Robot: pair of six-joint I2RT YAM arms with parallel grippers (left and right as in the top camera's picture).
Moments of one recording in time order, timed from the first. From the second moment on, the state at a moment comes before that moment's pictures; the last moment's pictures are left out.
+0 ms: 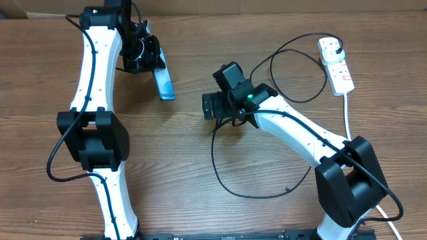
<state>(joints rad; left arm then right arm) -0.01 2.28 2.27 -1.39 0.41 -0.22 0.61 1.87 1.38 -0.58 0.00 0.46</state>
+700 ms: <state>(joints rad) -0.05 2.28 2.27 -1.14 0.51 -0.34 0.59 1.88 1.45 -0.74 -0.03 0.43</state>
